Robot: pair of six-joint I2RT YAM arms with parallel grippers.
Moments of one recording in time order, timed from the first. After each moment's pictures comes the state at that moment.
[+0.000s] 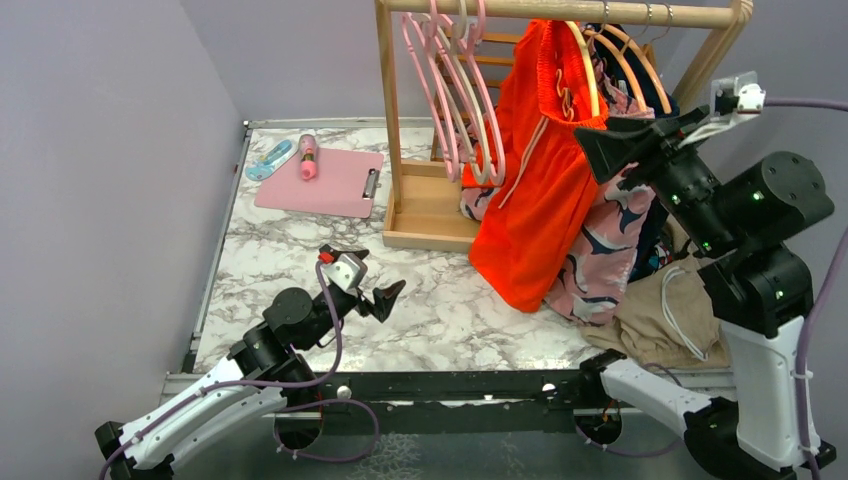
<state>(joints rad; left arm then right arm) -0.91 0.36 0.39 -0.05 -0.17 0.01 0.41 0.99 1.73 -0.58 -0.06 0.21</state>
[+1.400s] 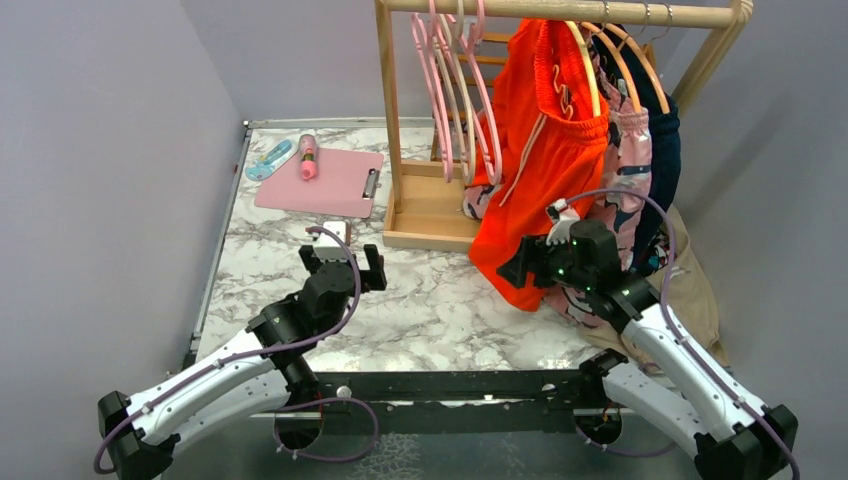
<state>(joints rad) -0.91 0.63 0.55 -0.32 -0.69 -0.46 0.46 0.76 0.68 -0.44 -0.23 0.41</state>
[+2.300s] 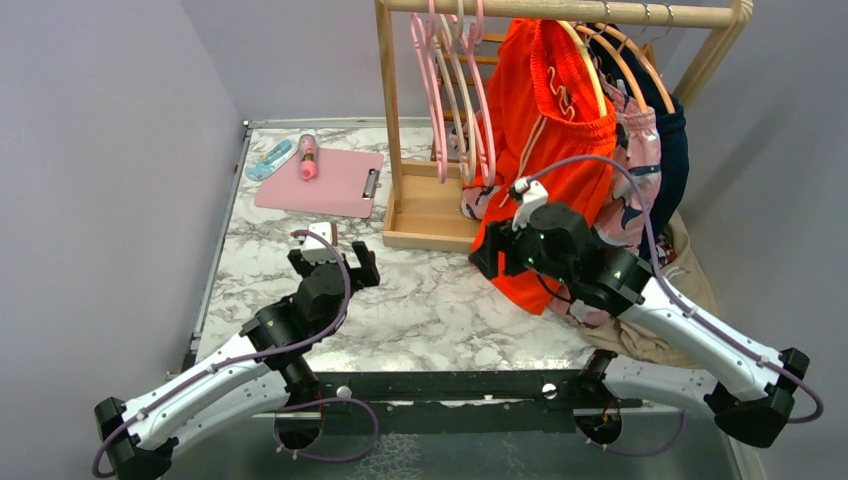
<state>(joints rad) -0.91 0.60 0.55 -0.36 -0.79 -0.55 0.84 0.96 0.98 -0.56 0.13 0.42</state>
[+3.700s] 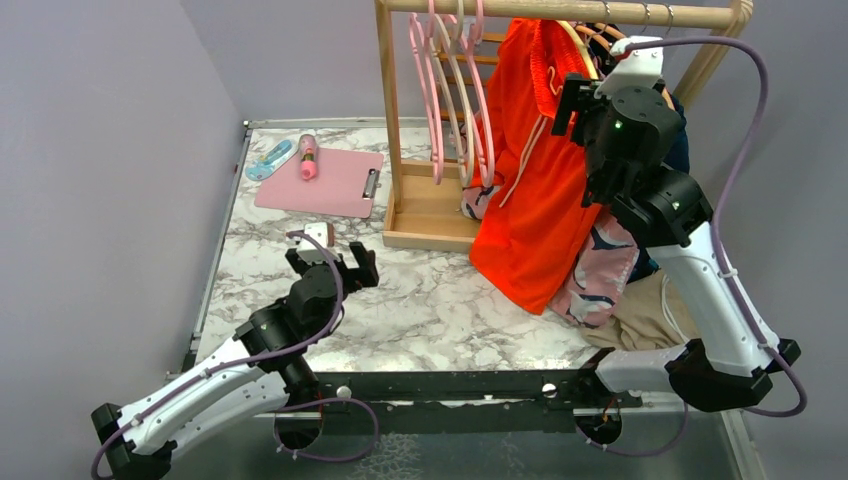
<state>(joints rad) -0.91 0.57 0.56 -0.36 -0.76 -0.52 0.66 1.29 1.84 -0.58 0.82 -0.02</state>
